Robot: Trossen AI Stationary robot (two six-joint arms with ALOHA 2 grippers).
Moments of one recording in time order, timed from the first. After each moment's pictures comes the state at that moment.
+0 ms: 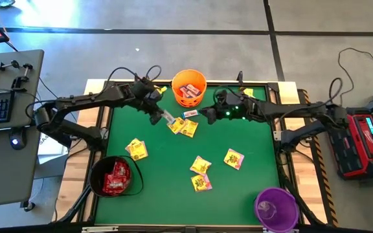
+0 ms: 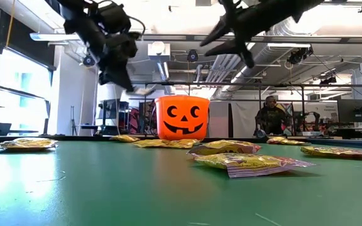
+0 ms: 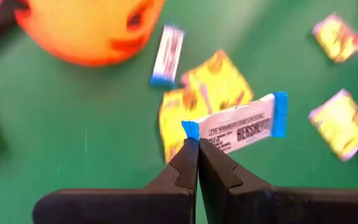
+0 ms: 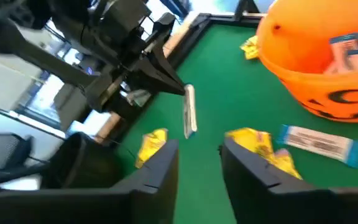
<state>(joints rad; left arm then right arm) 0.49 1.32 0.92 -0.51 0.19 -0.11 -0.19 1.33 0.93 0.00 0.06 0.78</state>
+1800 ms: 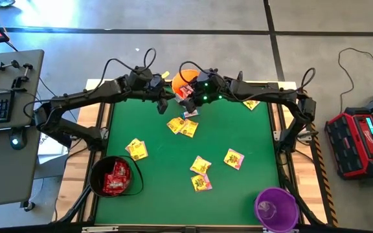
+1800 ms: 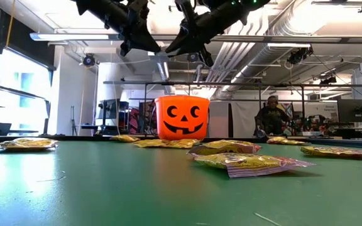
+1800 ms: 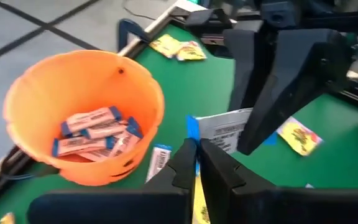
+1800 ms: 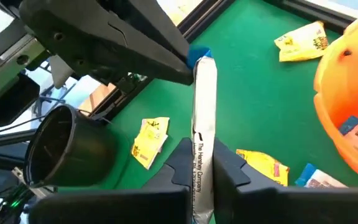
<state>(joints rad) 0.45 1.32 1.11 -0.36 0.12 -0.13 -0.32 1.74 1.49 -0.32 -0.24 0.55</state>
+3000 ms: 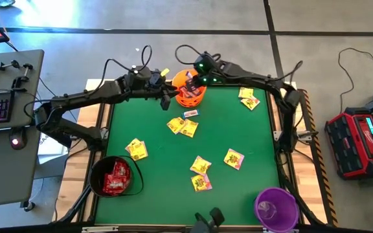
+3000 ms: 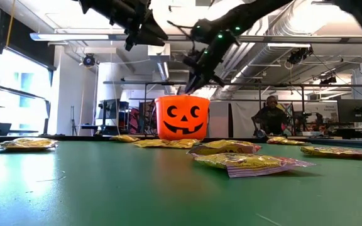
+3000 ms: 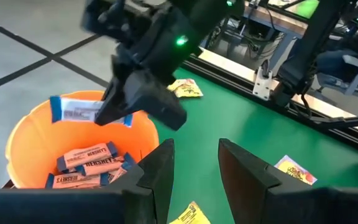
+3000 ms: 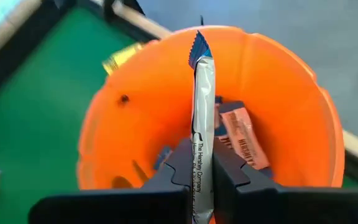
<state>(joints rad) 0.42 1.32 1.11 -0.21 0.08 -0.18 -0.54 1.95 1.70 -0.58 -0.01 0.40</state>
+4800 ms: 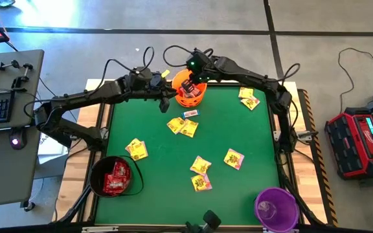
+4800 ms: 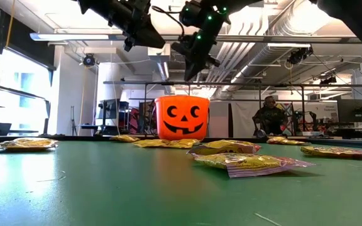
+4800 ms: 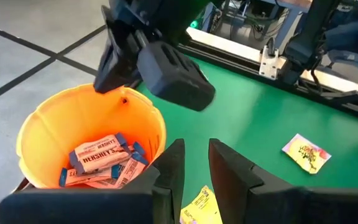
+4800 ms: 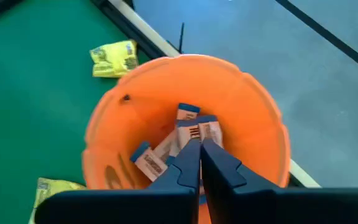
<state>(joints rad) 0.42 1.32 1.11 -0.26 0.07 -0.09 -0.46 2.05 2.05 -0.91 0.19 0.21</state>
